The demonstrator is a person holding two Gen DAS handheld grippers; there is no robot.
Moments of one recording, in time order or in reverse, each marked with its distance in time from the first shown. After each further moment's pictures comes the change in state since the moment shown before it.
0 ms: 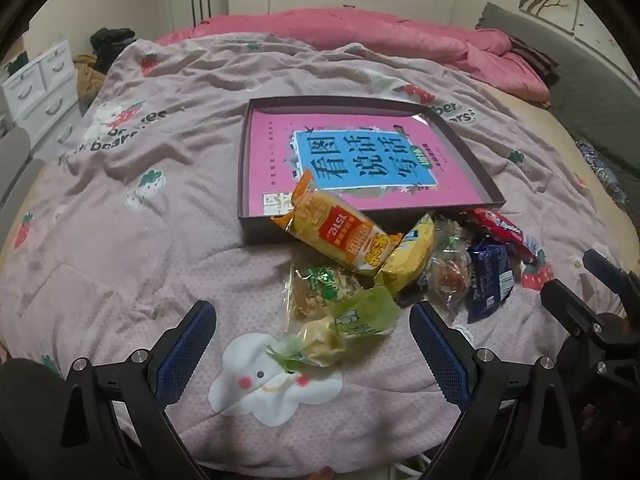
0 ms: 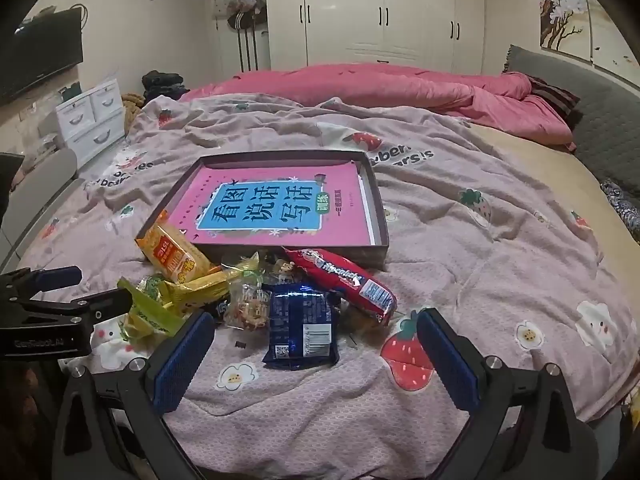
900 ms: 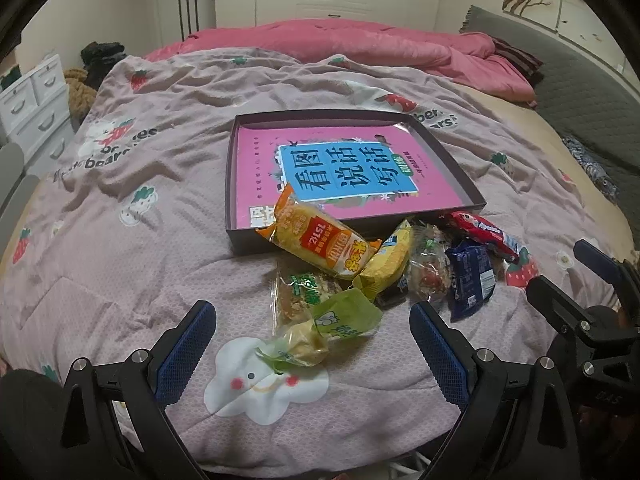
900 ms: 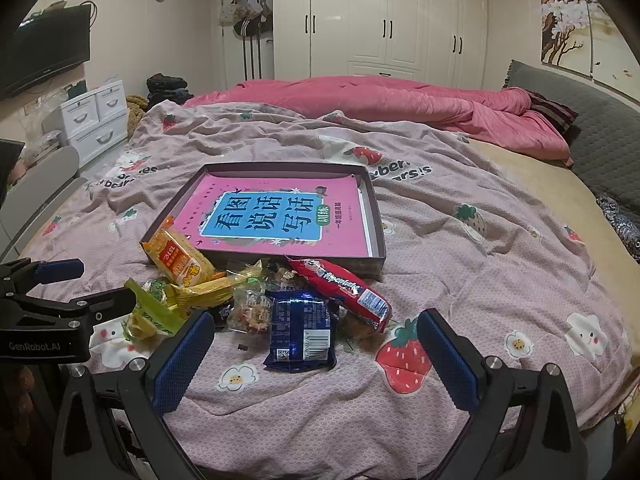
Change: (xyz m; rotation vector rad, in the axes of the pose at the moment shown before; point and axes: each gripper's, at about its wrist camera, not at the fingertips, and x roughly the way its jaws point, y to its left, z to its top) left arm -0.016 -0.010 0.000 0.025 -0.032 -0.025; right arm -0.009 0.003 0.003 -0.023 -0.006 -0.039
